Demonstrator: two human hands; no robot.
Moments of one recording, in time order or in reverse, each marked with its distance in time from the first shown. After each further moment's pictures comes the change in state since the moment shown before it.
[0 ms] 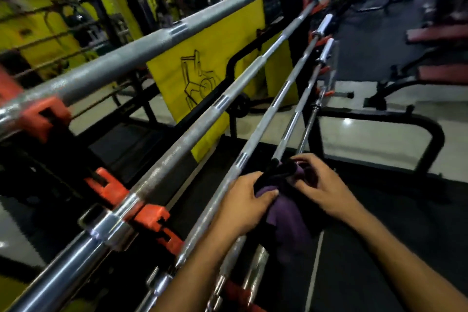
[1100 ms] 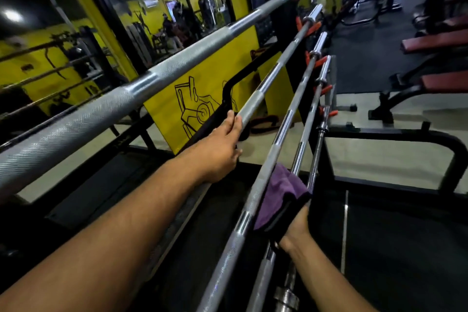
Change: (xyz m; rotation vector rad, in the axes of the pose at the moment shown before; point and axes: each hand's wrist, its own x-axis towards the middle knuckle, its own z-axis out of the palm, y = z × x) left_hand 0.210 0.015 -0.113 0.805 -0.270 0.116; right_hand 0.140 0.049 0.106 1.393 0.417 0.488
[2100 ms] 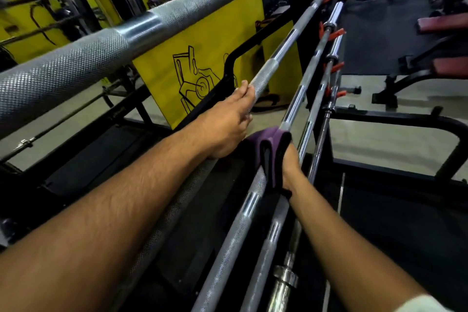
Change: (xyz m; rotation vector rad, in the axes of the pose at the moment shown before) left_hand -0.005 0.004 -0.007 -0.179 0.073 0.011; right_hand 0.110 0.001 0.042 -0.367 0.196 -0.019
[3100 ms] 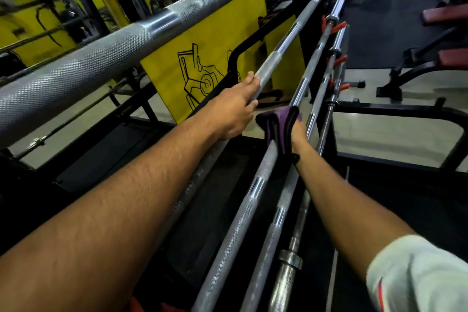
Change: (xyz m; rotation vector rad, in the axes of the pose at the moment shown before) left_hand 0.005 -0.006 0.004 0.014 0.059 -0.016; right_hand 0.000 -0.044 0.009 -0.265 0.067 -0.136
